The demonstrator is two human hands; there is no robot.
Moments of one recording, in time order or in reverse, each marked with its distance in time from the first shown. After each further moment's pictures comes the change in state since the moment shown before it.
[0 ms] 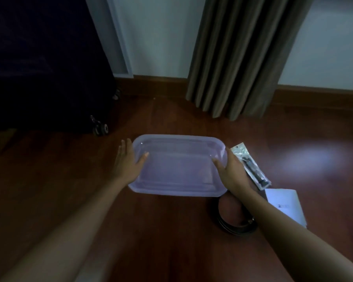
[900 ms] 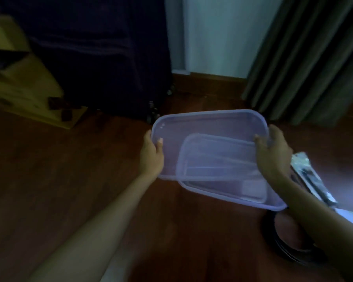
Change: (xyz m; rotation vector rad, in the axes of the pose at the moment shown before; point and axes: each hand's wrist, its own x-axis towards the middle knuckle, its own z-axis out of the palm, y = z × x) left_hand -0.044 -0.053 -0.022 -0.443 0.477 -0.041; right_hand -0.008 -0.076 0.026 0.181 0.245 -0.123
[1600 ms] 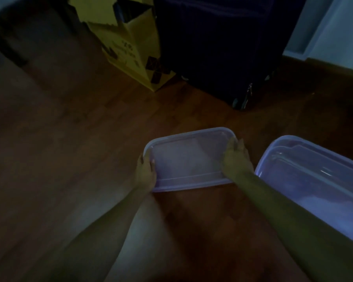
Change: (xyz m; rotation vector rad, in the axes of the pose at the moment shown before) left_hand -0.066 -0.210 -0.139 0.293 0.177 -0.392; right_hand -0.103 -0.070 0.242 -0.585 -0.800 -0.457
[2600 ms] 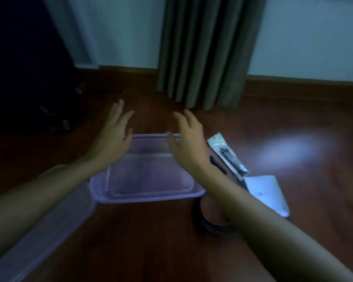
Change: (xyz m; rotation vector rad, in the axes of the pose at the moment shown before) left_hand -0.073 0.359 0.144 0.096 -0.339 1.140; right_hand -0.145 0.214 -0.149 0.309 0.761 0.252
